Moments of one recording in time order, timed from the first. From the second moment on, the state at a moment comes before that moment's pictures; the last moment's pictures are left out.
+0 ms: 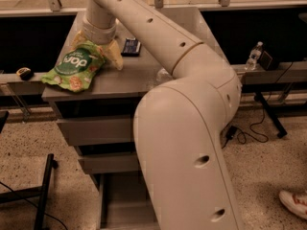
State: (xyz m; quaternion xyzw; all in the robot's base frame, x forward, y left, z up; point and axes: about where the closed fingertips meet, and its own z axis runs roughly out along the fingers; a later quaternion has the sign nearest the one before) arm 0.749 0.187 0.854 -0.96 0.15 -0.10 0.21
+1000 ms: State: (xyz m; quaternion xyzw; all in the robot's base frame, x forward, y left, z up) arm 0.750 0.189 0.877 -0.94 0.14 -0.10 0.28
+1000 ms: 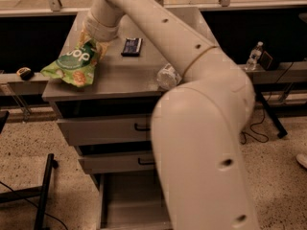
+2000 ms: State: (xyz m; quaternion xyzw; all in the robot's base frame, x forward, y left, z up) arm 0.600 0.154 1.037 -0.84 0.12 -0.19 0.49
